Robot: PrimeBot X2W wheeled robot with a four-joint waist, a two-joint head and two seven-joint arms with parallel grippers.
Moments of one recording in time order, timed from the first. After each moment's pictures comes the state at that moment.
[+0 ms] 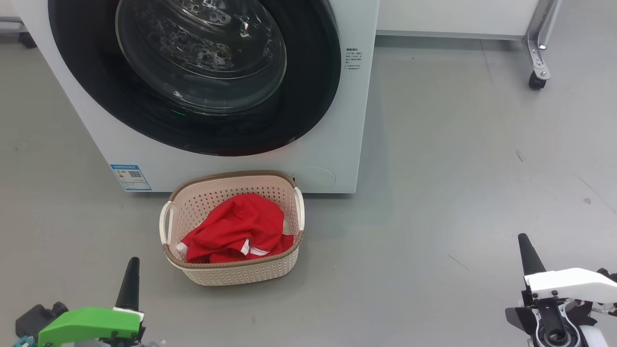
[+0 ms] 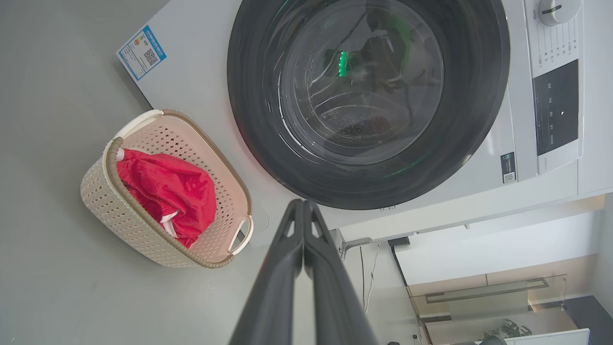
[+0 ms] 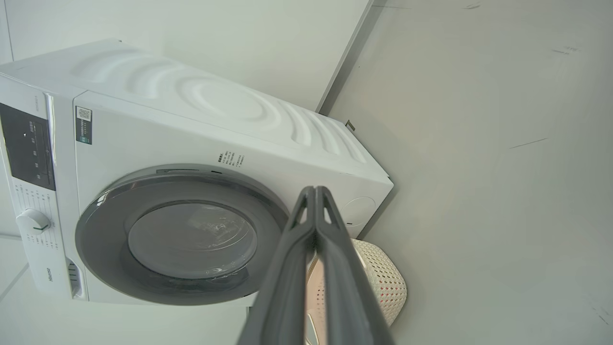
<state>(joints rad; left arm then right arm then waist) -0.03 0.05 -0.04 0.28 -1.35 -0.12 -0.01 -0.04 -0.05 -0.06 0.29 1.29 0.10 0.02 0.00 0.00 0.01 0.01</state>
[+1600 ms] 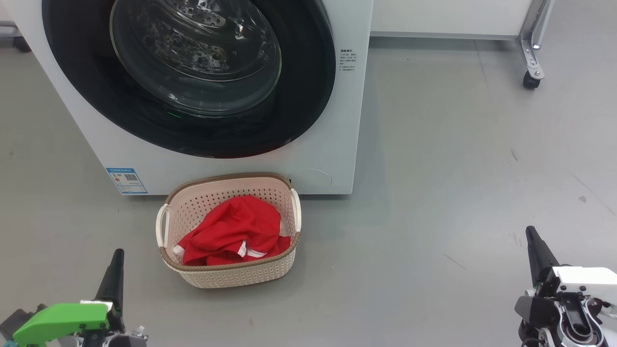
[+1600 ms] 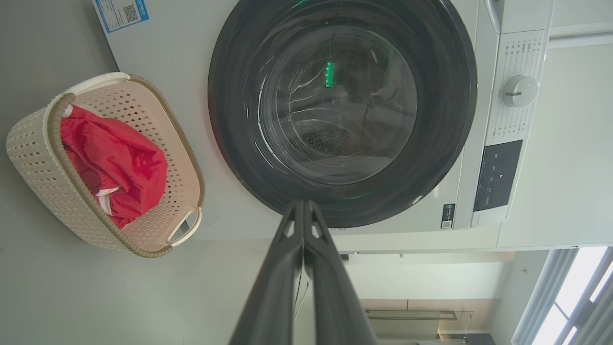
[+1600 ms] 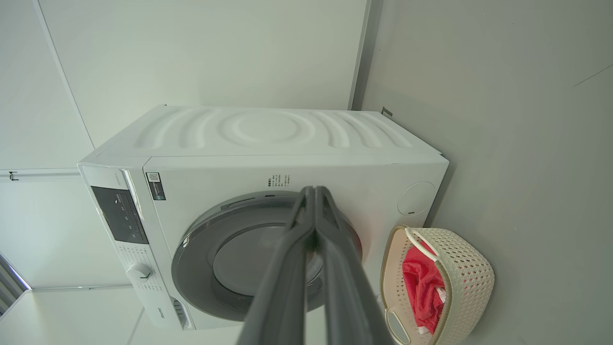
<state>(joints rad) -0.05 0.07 0.03 0.28 -1.65 -0.12 0.06 -0.06 -0.04 -0.14 0.28 1.60 0.12 0.11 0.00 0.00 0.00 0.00</state>
